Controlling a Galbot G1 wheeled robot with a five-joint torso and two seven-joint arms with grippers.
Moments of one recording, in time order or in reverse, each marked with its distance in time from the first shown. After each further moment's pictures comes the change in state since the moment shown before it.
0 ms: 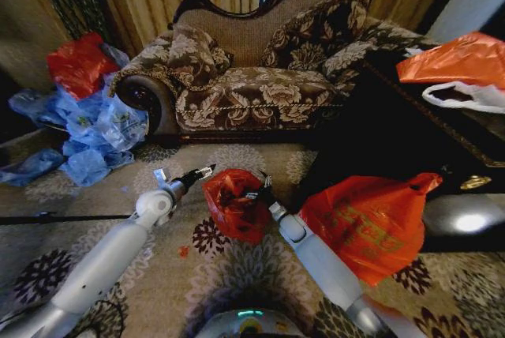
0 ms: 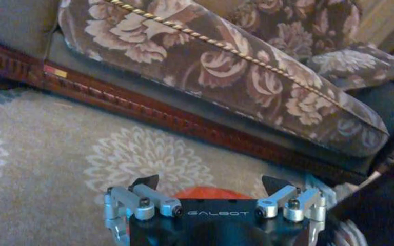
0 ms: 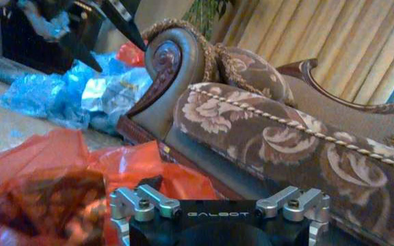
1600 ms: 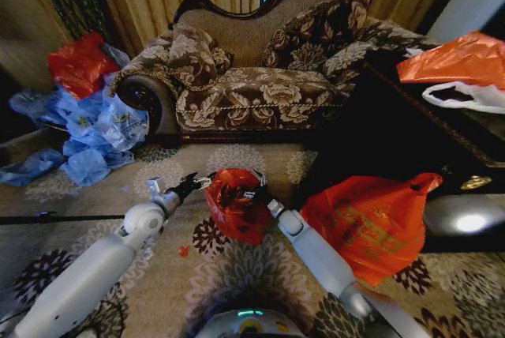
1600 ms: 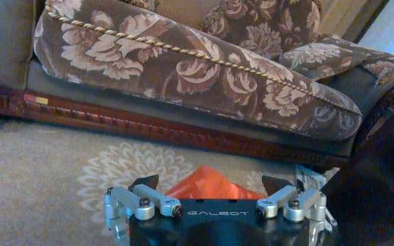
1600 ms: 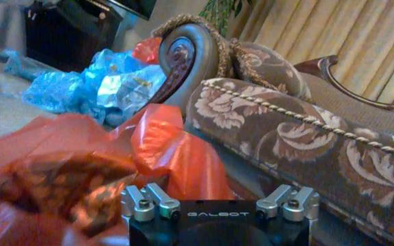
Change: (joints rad) left arm 0.096 0.058 -0.028 -0.054 0.129 -0.072 0.109; right arm 0.051 0.004 0.002 -0.086 0.015 0.046 -0.080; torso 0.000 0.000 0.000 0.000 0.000
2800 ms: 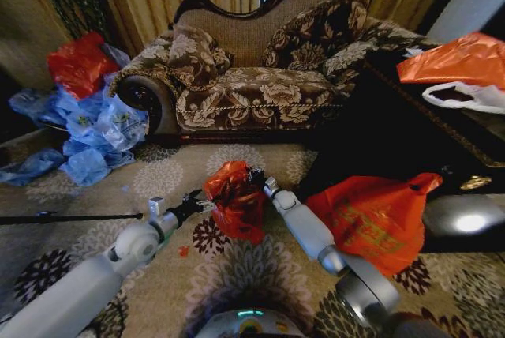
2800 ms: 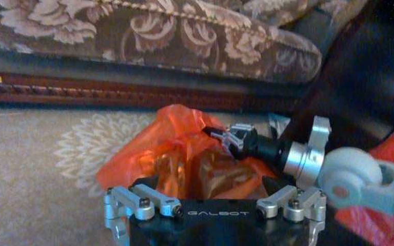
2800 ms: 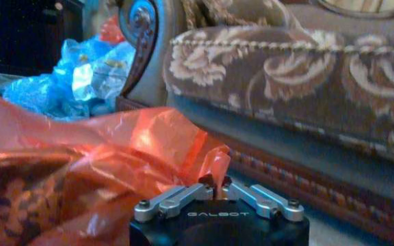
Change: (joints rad) left arm 0.199 0.081 0.015 -0.078 0.178 -0.044 0.120; right arm 0.230 0.128 0.014 -0.409 0.277 -0.036 -0.152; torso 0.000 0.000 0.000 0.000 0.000
